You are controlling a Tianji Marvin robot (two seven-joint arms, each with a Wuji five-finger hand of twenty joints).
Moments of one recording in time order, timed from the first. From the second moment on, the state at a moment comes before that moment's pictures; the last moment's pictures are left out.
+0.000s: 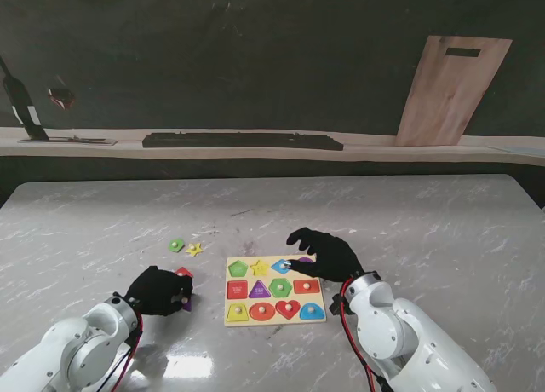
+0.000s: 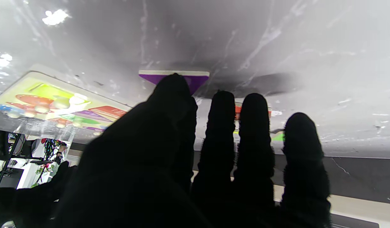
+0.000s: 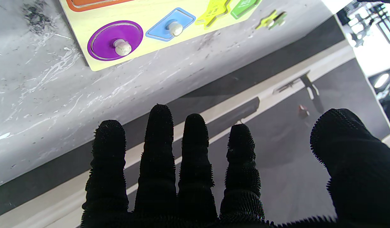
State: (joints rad) left arm 1.62 -1.02 -1.26 -1.47 1.06 -0.26 0.00; right arm -1.45 -1.14 1.07 -1.45 -0.60 -0.09 -0.17; left_hand 0.97 -0.57 0.66 -0.14 0.62 0.08 0.93 0.46 0.93 0.17 0.46 0.81 0.70 0.21 0.79 0.76 0.33 0.42 1.28 0.66; right_hand 0.21 -0.46 0.79 -0.08 0.29 -0.18 0.83 0.49 0.55 0.01 0.83 0.41 0.64 0.07 0.61 0.52 0.24 0.29 1.06 0.48
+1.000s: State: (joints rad) left arm 1.60 -1.03 -1.23 -1.48 1.03 -0.20 -0.06; right arm -1.46 -1.14 1.07 -1.45 -0.61 -0.09 -0.17; left_hand 0.89 -0.64 0.88 -0.14 0.66 0.14 1.05 0.46 1.05 0.19 0.59 0.82 0.84 0.21 0.94 0.77 0.48 0.42 1.38 0.69; right_hand 0.21 -0.46 0.79 -0.08 0.29 -0.18 0.83 0.49 0.55 0.01 0.83 0.41 0.64 0.07 0.61 0.52 0.24 0.29 1.06 0.48
